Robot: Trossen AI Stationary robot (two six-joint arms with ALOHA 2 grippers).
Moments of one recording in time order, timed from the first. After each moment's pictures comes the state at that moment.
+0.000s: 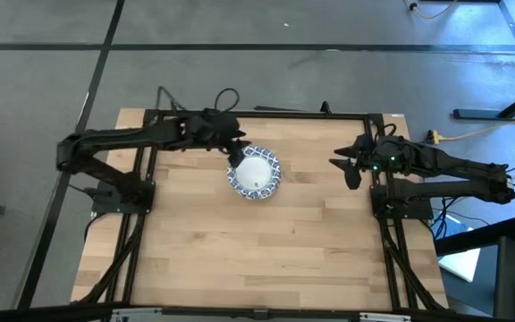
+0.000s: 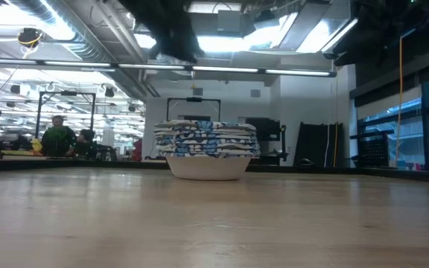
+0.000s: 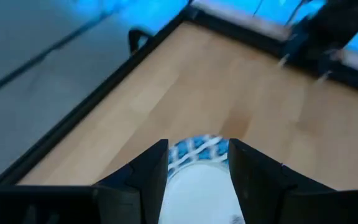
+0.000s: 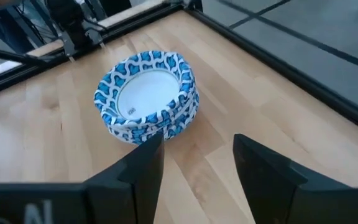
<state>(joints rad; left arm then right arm) 0.27 1.35 1.15 -0.38 -0.15 -0.23 -0.16 0.60 0.68 -0.57 0.19 0.34</state>
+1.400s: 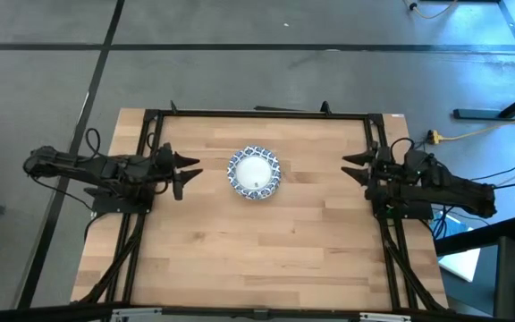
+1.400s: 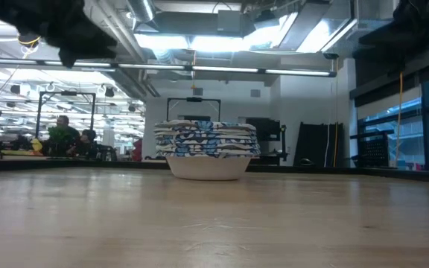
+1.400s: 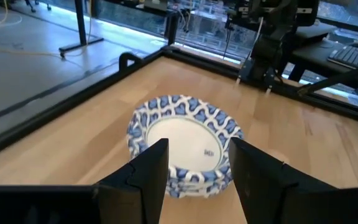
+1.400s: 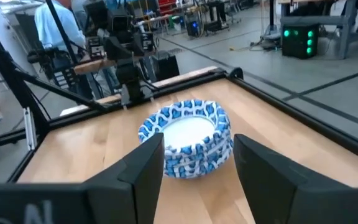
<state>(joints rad) -0.13 0.46 0.41 -0.22 -0.49 -0.33 -0.16 0.08 0.33 -0.34 0.08 0.23</state>
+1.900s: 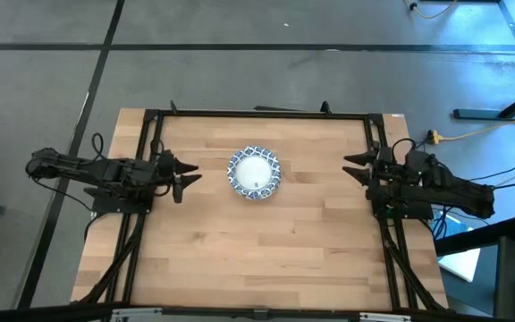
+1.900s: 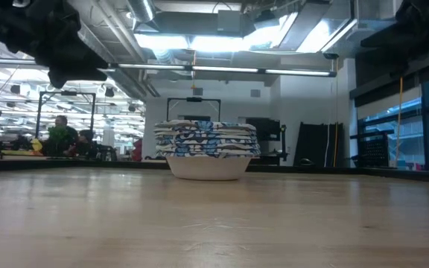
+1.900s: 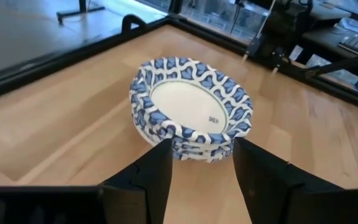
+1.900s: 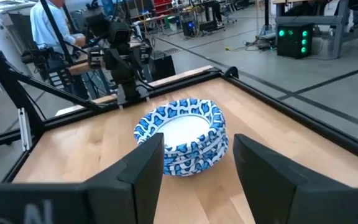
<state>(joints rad) -0.13 0.40 0.32 -0.28 -0.45 -0.47 -0.16 0.05 0.33 -0.38 0.09 0.23</state>
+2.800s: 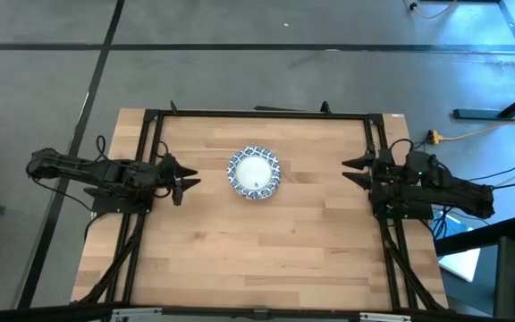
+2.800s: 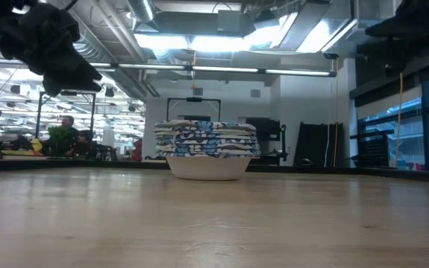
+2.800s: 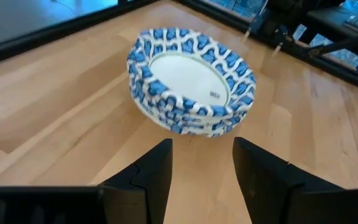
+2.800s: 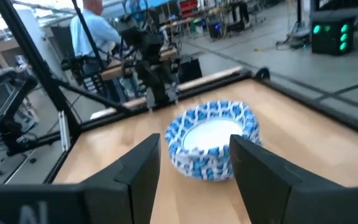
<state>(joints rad) -0.13 0.40 0.30 -0.34 -0.41 -0.52 -0.16 0.05 0.32 -0.31 -0.03 0.29</state>
